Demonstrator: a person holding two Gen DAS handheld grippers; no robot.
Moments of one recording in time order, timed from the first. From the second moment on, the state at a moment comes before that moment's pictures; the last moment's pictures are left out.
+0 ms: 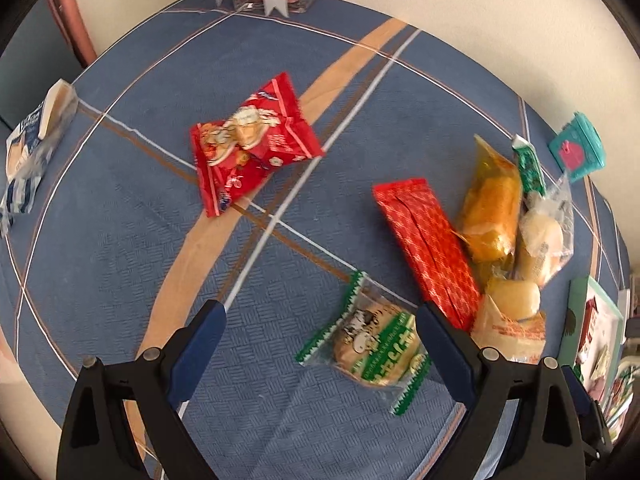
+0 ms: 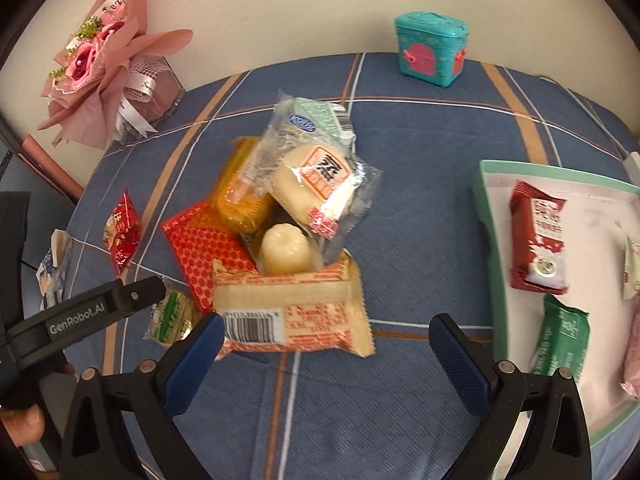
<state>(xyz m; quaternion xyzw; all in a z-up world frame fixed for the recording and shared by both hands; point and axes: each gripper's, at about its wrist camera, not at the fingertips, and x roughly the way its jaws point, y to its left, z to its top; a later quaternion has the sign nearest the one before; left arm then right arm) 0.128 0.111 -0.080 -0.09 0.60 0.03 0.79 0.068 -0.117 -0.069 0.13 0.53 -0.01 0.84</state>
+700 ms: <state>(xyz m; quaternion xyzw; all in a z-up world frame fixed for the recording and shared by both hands) 0.137 0.078 -0.092 -0.11 0.62 -0.03 0.77 0.092 -0.099 -0.098 0.12 0.56 -0.02 0.82</state>
